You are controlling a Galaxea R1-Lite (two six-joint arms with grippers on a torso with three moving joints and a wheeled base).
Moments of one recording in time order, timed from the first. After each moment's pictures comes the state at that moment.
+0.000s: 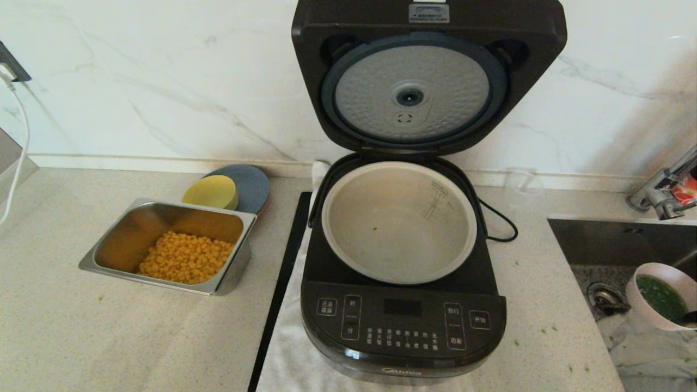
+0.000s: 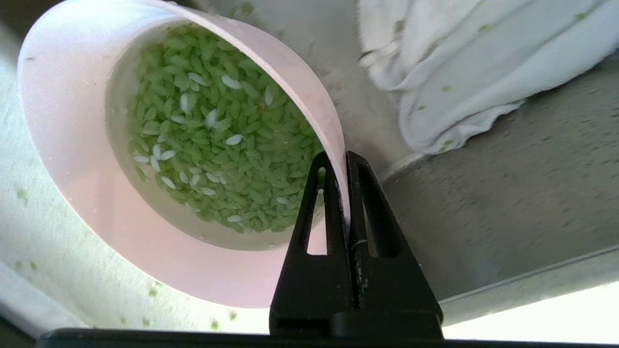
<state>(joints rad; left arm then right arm) -0.02 0.00 -0.05 0.13 -0.05 0.09 -0.81 1.90 -1.05 0.24 0.43 0.21</state>
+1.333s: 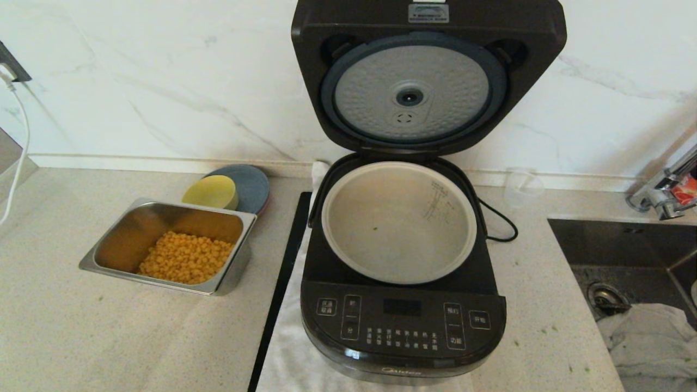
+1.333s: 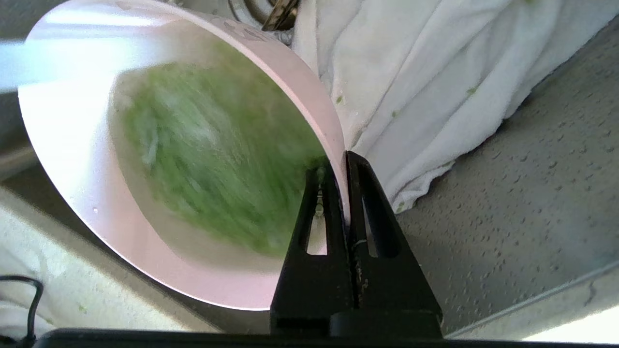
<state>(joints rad) -0.02 0.00 -0.05 0.13 -0.05 0.09 -1.07 2.23 -1.53 0.46 0.56 0.23</state>
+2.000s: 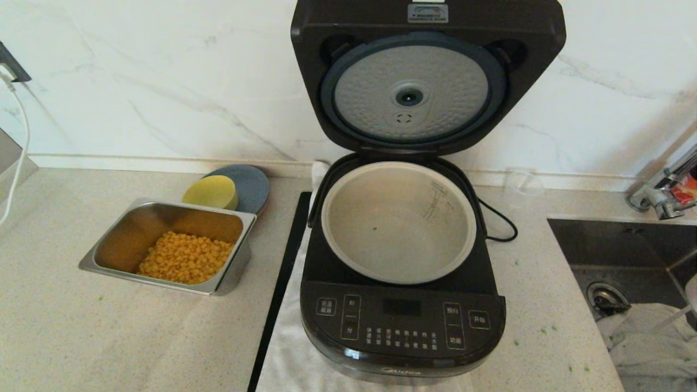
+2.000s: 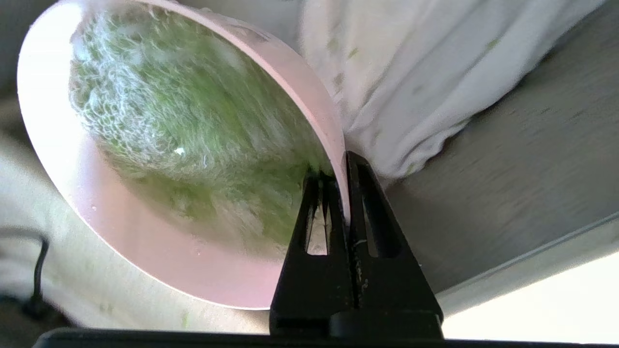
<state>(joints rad) -0.02 0.00 -0.05 0.13 -0.05 0.09 -1.04 2.12 -1.45 0.55 0.57 0.18</state>
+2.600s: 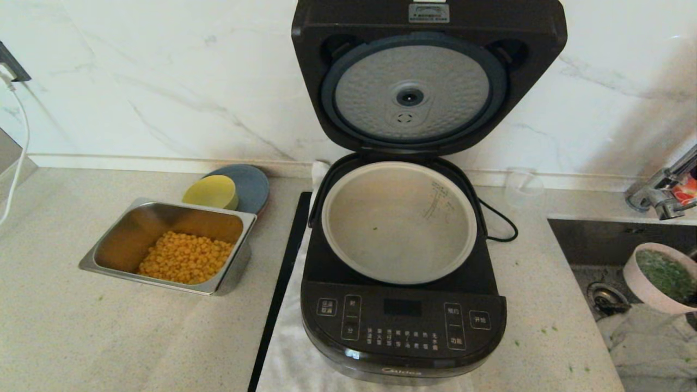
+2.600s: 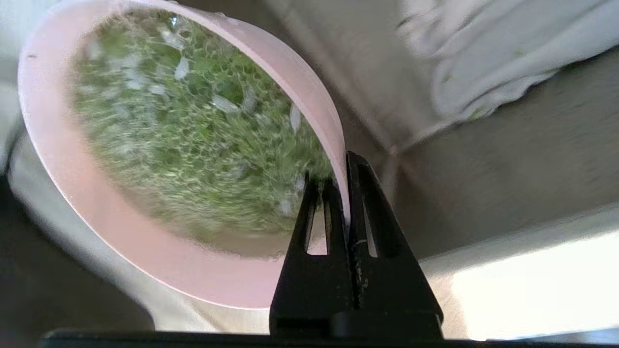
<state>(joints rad) -0.02 0.00 -0.05 0.13 -0.05 0.09 -0.72 1.81 -1.24 0.58 0.46 0.19</state>
